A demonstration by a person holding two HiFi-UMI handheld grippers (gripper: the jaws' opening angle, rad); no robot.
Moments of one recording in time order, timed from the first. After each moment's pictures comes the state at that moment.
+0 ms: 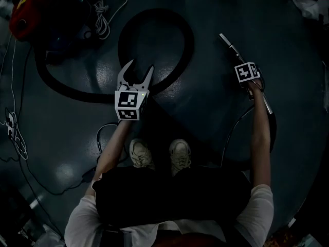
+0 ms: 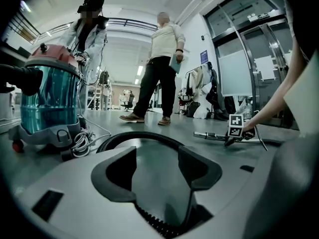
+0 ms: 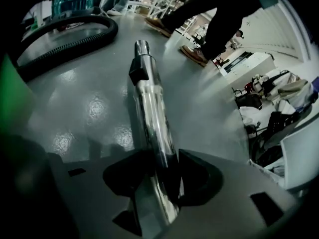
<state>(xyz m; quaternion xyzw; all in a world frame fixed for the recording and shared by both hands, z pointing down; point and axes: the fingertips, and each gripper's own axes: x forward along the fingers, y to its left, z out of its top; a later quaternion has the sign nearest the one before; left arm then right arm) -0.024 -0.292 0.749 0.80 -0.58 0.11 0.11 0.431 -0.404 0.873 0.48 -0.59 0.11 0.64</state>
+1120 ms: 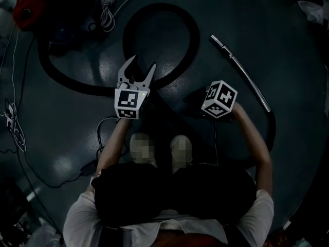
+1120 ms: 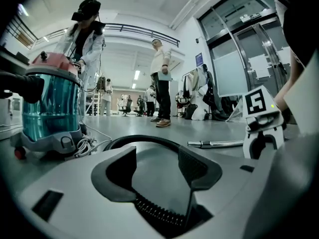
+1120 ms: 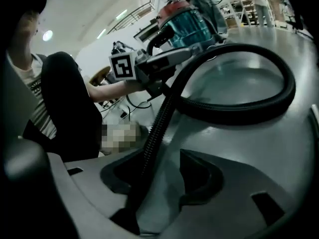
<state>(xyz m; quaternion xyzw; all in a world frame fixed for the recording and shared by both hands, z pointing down) -0.029 -0.278 0.737 0.81 -0.57 0.10 0.08 0.128 -0.142 0.808 -0.10 -0.83 0.27 0.47</state>
